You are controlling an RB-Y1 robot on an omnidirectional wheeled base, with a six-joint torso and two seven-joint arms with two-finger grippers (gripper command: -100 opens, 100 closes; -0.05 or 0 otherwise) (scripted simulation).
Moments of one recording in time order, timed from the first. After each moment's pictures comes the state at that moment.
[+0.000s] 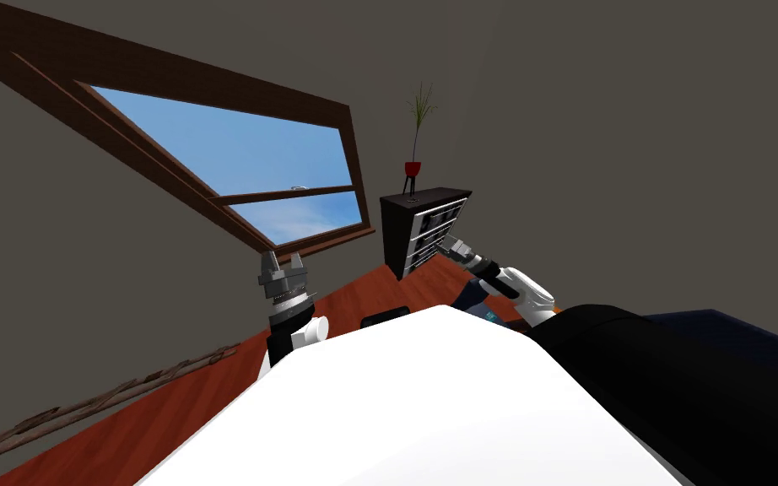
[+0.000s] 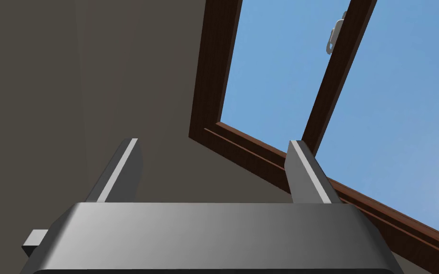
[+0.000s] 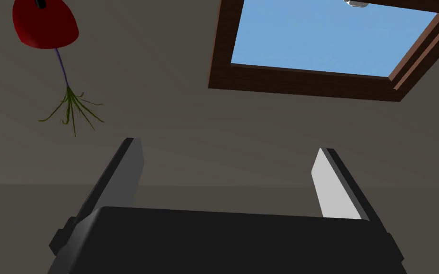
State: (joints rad) left arm 0.50 -0.04 0.01 -2.21 0.02 -0.54 0.02; right arm 0.50 -0.70 -0.36 -1.88 0.44 -0.75 0.36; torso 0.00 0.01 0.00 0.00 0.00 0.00
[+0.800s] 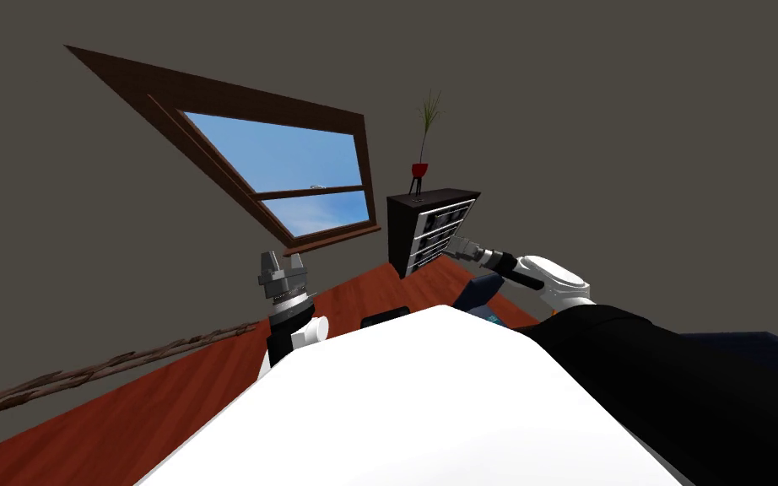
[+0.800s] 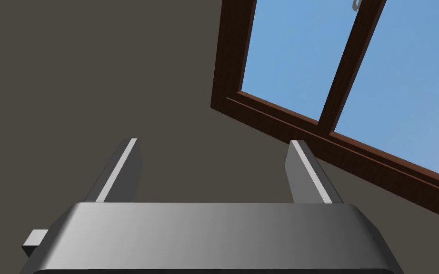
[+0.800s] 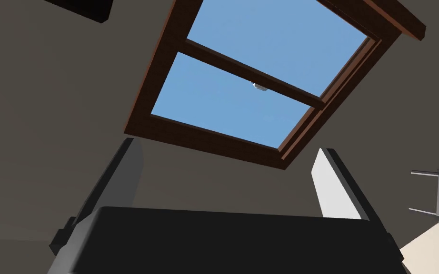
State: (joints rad) left arm 0.50 -0.04 0.01 -2.21 0.02 -0.54 0.02; right arm 0.52 -0.92 -0.45 -1.73 0.62 -0.87 0.40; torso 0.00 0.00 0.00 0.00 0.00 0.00
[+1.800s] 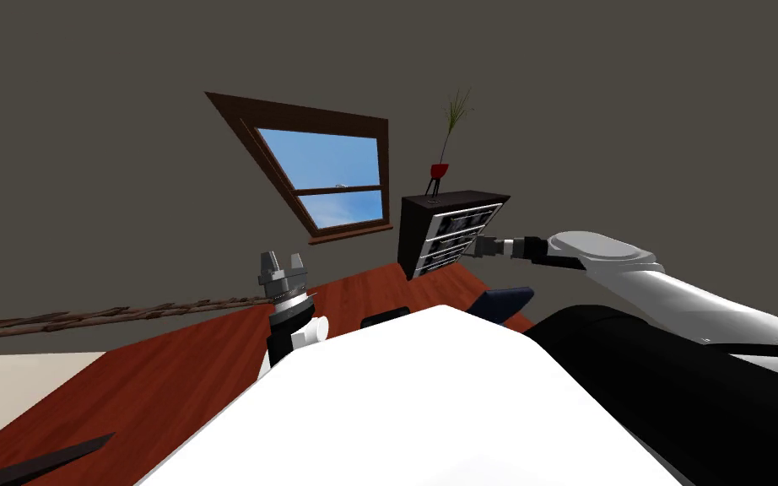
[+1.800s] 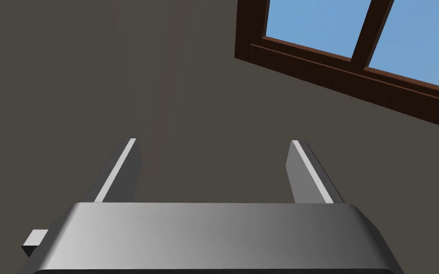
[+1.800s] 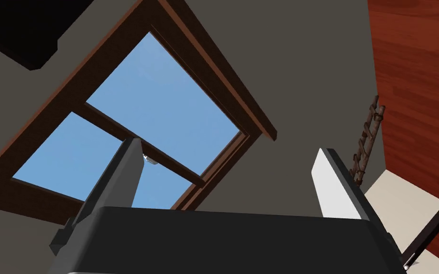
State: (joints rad) left arm 0.50 -0.04 0.01 -2.21 0.02 -0.54 0.02; right arm 0.57 -1.23 -0.57 -1.49 0.86 -1.03 0.44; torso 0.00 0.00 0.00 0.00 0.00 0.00
